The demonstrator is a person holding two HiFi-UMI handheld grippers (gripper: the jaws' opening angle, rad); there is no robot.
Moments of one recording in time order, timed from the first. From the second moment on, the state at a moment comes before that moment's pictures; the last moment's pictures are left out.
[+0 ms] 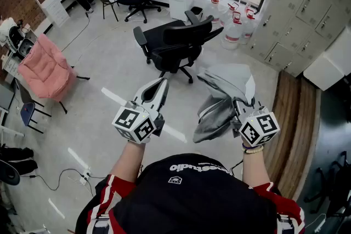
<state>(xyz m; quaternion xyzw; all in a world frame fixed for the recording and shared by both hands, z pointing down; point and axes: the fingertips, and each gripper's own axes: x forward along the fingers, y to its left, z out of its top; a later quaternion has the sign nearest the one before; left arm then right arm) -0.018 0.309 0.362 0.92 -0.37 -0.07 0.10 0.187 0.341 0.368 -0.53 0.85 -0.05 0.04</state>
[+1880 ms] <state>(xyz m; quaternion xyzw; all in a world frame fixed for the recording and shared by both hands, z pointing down) 0.030 0.260 0.383 0.89 -0.45 -0.06 0.09 0.242 0.269 0.383 -0.45 0.88 -0.07 0.08</state>
